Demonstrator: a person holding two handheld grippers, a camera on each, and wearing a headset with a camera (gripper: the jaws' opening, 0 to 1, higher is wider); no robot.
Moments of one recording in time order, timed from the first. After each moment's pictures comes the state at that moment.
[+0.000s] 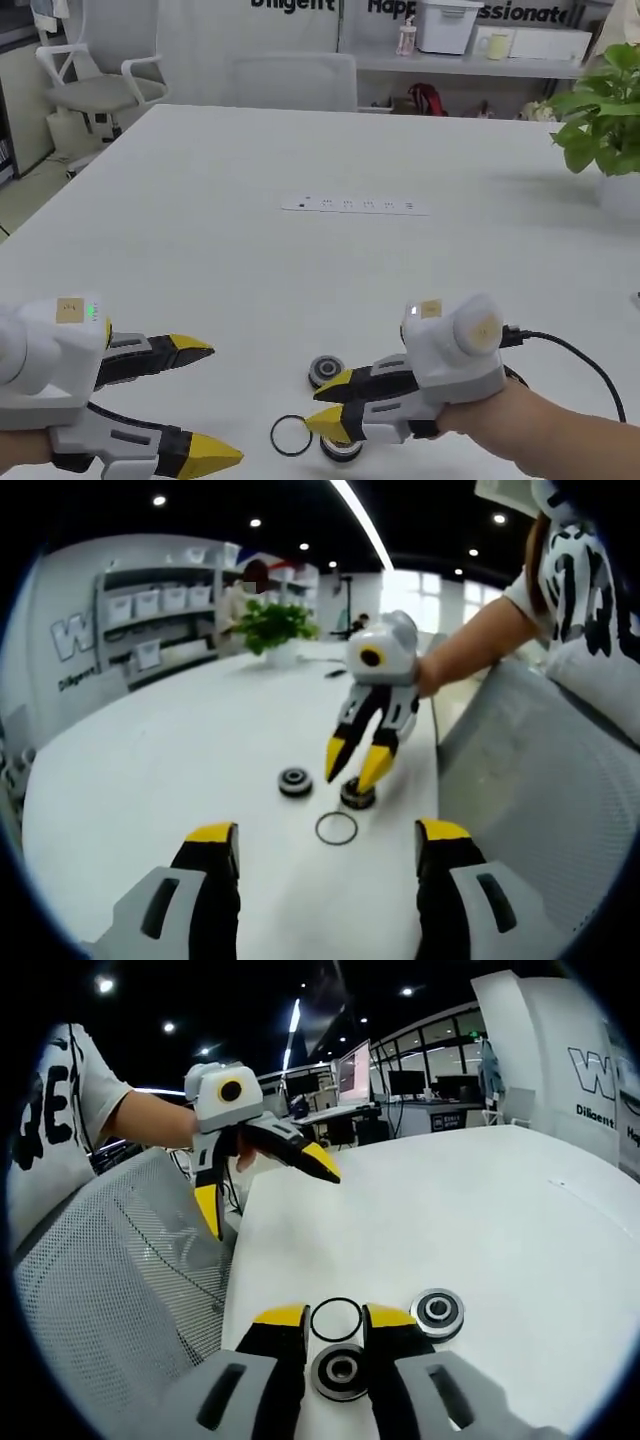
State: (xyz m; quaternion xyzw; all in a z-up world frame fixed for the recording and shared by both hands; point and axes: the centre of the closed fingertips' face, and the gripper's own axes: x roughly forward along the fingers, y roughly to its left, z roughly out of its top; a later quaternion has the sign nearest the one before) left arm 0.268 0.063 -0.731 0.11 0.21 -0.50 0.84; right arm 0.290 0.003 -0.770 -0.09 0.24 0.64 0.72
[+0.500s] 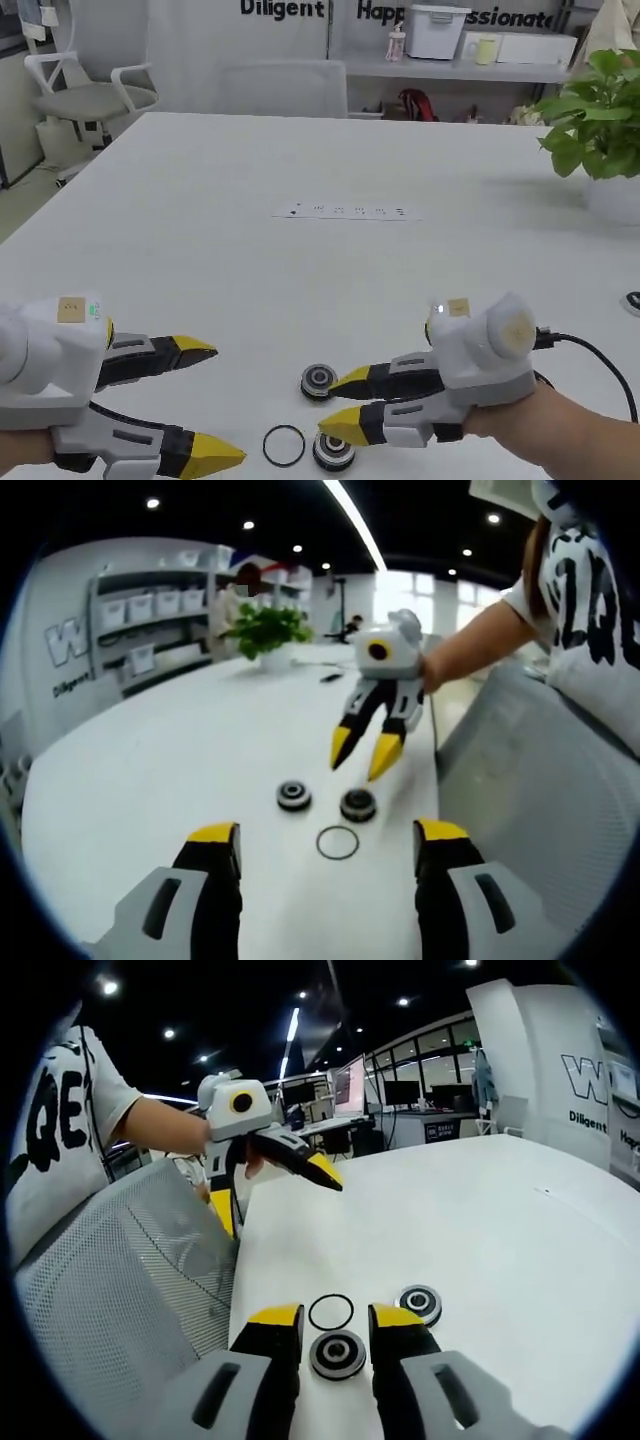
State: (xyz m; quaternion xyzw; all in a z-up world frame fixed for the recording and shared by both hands) left arm 0.276 0.052 -0.722 0.11 0.20 -0.51 0.83; right arm 0.292 -0.022 -0.753 -0.08 0.22 0.64 0.73
